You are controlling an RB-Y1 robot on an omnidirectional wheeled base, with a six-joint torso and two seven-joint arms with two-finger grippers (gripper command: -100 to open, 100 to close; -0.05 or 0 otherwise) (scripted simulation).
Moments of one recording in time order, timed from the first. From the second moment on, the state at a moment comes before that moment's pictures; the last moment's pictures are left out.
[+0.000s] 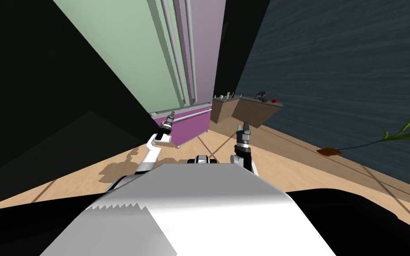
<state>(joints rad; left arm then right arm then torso) -0.12 0.41 0.10 -1.62 0.04 -0.18 -0.35 0.50 0.00 -0.05 -2.22 0.03 -0.49 0.14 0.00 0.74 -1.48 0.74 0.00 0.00</state>
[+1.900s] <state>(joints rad) -0.49 0.61 0.13 -1.10 0.03 -0.07 -0.45 0.50 0.00 -0.05 -2.22 0.03 -0.49 0.14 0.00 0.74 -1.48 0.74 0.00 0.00</state>
